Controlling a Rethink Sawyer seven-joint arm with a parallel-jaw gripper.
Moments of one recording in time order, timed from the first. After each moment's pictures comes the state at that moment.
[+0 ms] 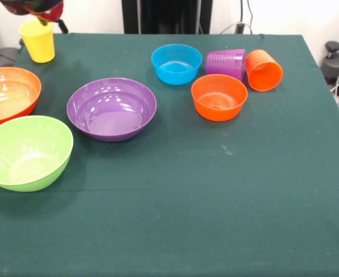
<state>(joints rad) -0.07 0.16 -0.74 1.20 -2.30 -1.06 1.27</state>
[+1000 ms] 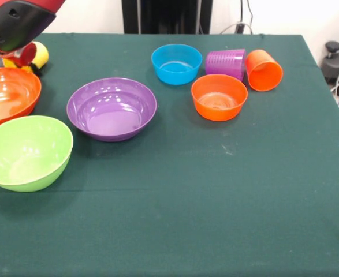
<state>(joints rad) -0.18 0.26 -0.74 0.90 -2.30 -1.06 1.44</state>
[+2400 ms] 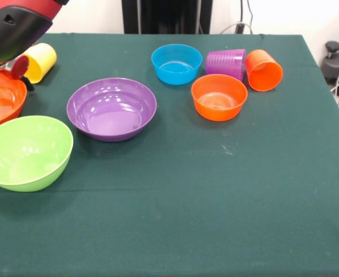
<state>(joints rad) -0.19 0.27 -0.75 0.81 -2.30 -1.07 1.47</state>
